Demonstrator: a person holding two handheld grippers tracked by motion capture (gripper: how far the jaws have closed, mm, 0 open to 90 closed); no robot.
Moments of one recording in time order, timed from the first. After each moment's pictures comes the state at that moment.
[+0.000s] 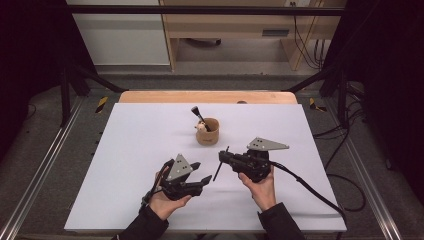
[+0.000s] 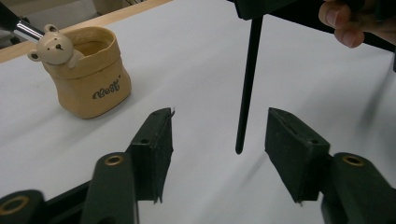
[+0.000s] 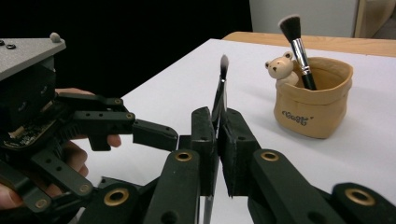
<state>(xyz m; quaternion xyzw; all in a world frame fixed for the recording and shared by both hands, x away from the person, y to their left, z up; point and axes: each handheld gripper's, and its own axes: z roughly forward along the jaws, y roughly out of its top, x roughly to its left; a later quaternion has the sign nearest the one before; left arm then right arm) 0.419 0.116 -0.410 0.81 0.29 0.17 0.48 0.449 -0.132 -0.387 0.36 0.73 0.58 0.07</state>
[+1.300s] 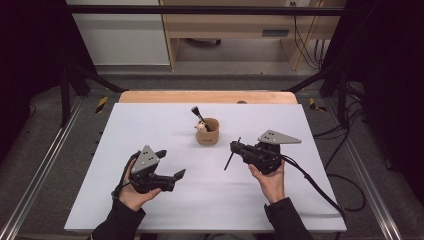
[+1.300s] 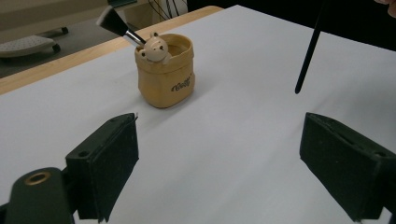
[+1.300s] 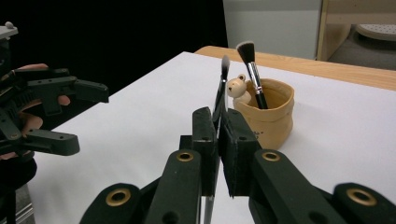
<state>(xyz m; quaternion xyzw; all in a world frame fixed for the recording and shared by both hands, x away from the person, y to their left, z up) 0.430 0.190 -0.395 0.79 0.31 0.20 0.49 0.459 -0.155 -0.373 0.37 0.72 0.57 0.13</state>
